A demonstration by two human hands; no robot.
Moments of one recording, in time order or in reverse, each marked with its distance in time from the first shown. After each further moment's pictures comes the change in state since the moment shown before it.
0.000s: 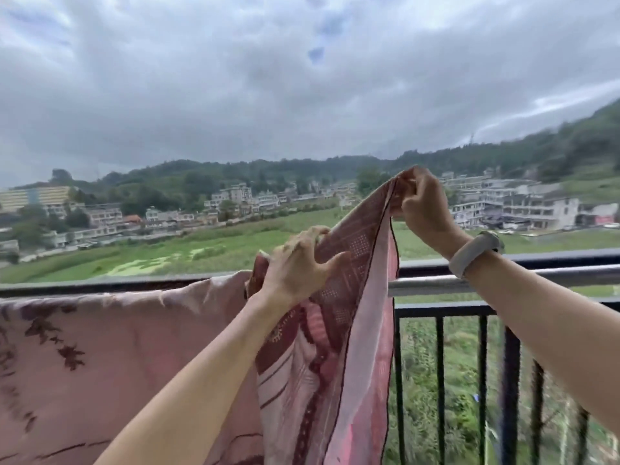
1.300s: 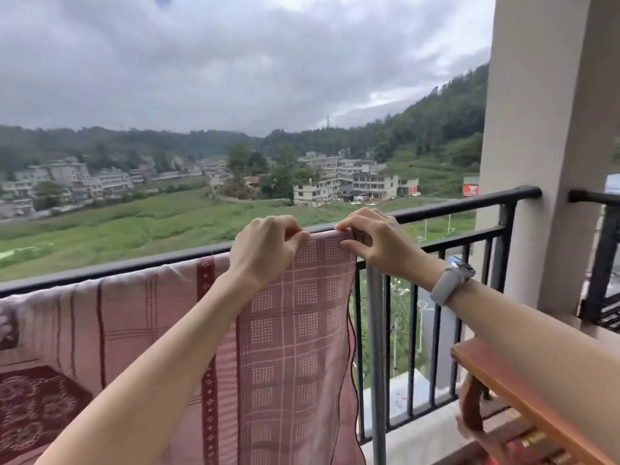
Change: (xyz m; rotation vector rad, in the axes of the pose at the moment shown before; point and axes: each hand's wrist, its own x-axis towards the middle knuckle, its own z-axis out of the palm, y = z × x) left_hand 0.072 0.399 0.295 -0.204 -0.085 0.278; right_hand -0.045 0.211 -0.476 -0.719 -0.297 -0.146
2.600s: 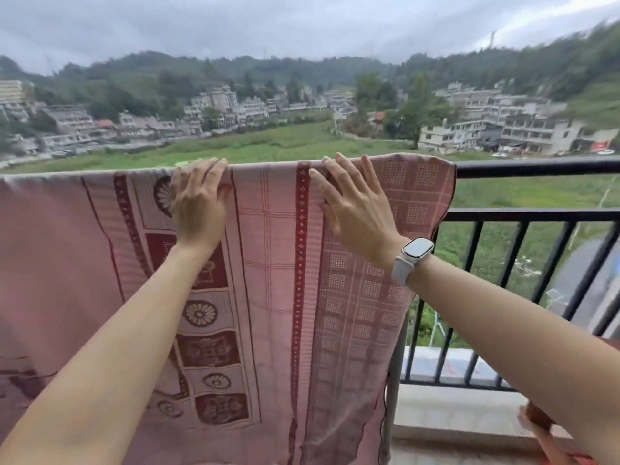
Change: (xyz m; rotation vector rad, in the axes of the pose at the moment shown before) left_hand -0.110 -0.060 -0.033 0.657 0.451 -0.268; right_hand -0.025 -0.045 0.063 -0.166 0.130 -0.395
